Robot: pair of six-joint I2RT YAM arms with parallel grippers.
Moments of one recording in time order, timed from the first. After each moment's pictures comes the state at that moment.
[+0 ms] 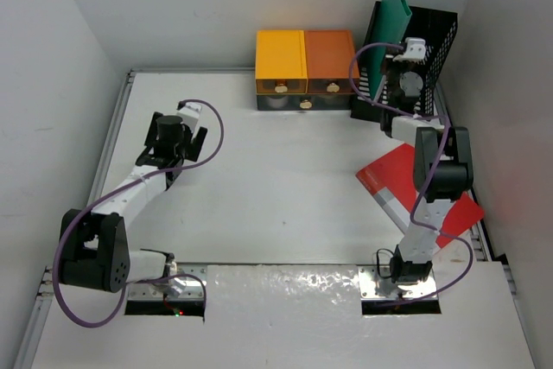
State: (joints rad) left arm -0.13 1.28 0.71 0.01 -0.32 0.35; right arm -0.02 1.99 1.18 1.15 0.07 -0.01
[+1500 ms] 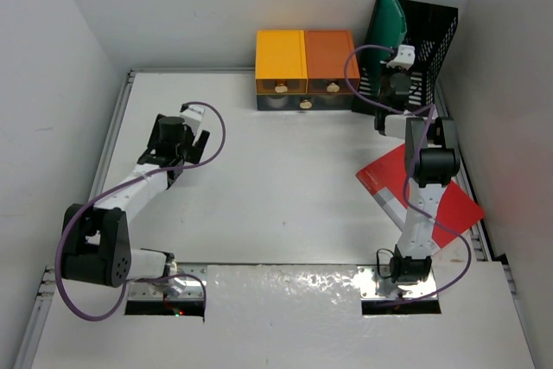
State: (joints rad) left arm -0.13 1.31 0.71 -0.01 -0.29 0.35; right arm -0.02 2.20 1.31 1.08 0.20 -0.06
